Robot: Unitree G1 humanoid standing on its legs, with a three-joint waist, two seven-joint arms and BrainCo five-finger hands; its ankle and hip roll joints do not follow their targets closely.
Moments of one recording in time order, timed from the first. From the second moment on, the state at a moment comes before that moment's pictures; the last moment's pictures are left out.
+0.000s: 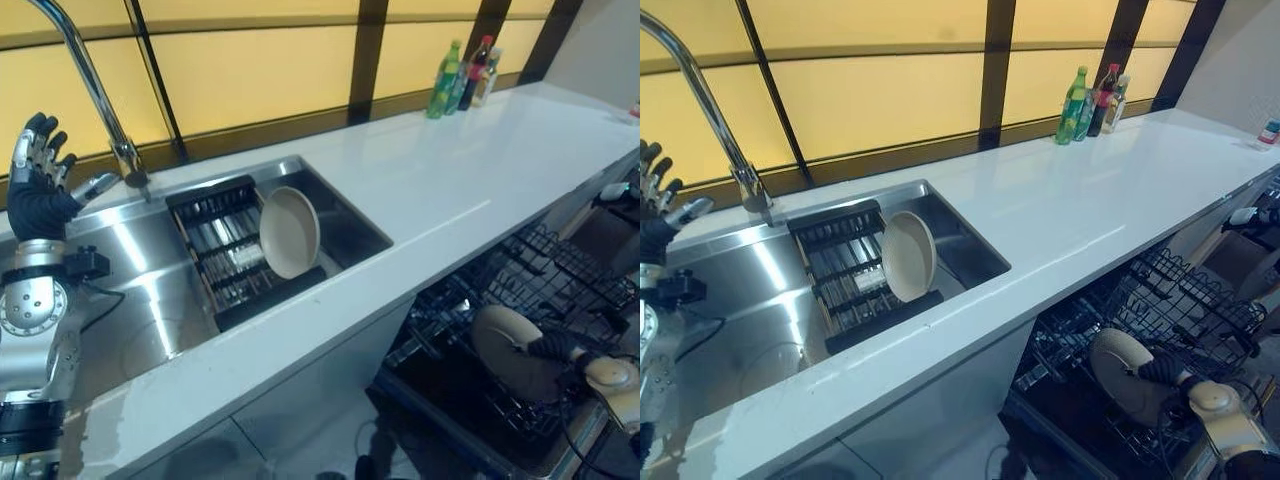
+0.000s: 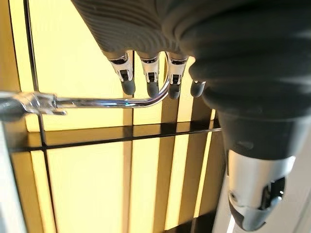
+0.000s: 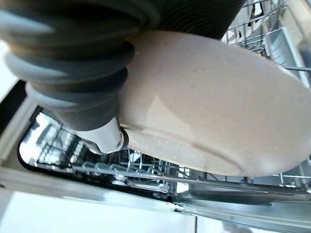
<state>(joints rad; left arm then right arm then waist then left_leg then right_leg) -0.20 0.81 0.28 0.00 -0.56 -0.22 0.20 -0.14 -0.86 0.18 0.57 0.12 0.09 0.28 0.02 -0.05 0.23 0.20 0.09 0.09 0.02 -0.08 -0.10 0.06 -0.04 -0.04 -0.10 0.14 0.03</state>
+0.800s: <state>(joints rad) -0.34 0.82 0.14 0.03 -0.56 -0.22 0.27 -0.32 -0.83 0.32 0.78 0.06 0.06 0.23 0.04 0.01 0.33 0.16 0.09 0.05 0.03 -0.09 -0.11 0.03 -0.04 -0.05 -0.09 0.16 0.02</state>
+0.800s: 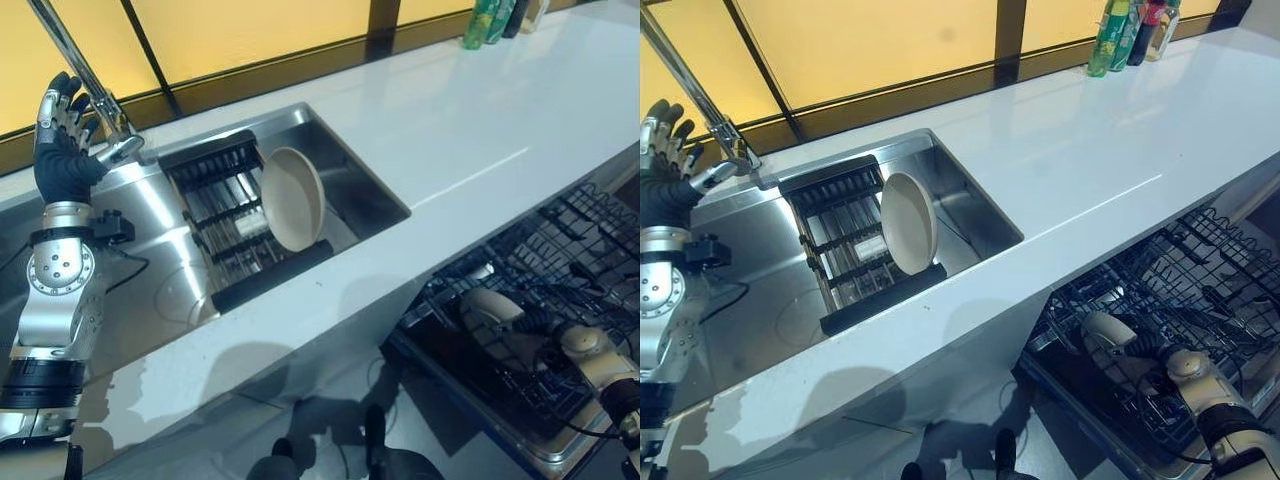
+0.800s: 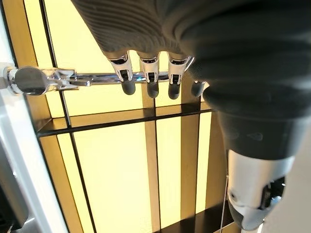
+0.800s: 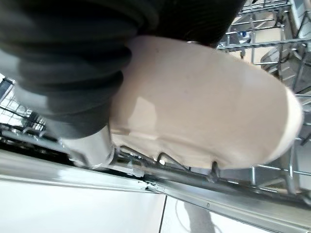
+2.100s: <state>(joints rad) 0.00 0.67 0.34 -0.02 -0.34 -0.38 0.27 0.05 -0.55 -0.24 -0.12 0.00 -0.15 -0.44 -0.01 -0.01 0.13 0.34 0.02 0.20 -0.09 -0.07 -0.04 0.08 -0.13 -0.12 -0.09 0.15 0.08</state>
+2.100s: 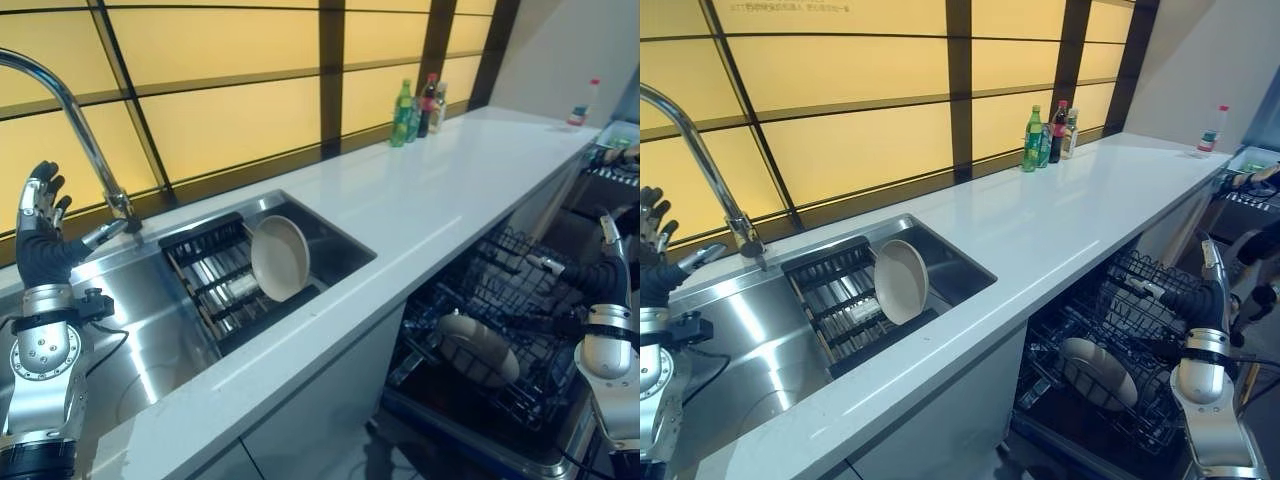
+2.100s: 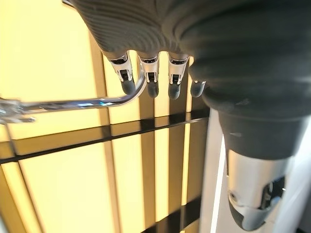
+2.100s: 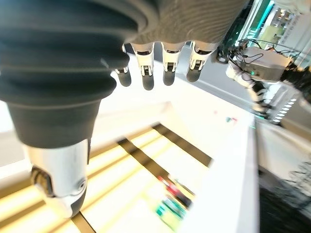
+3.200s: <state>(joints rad) 0.07 0.78 0.36 0.11 0.19 -0.38 0.48 -0.12 -0.61 -0.06 -0.15 0.15 -0.19 -0.33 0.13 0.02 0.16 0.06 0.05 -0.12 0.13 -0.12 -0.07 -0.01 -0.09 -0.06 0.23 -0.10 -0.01</state>
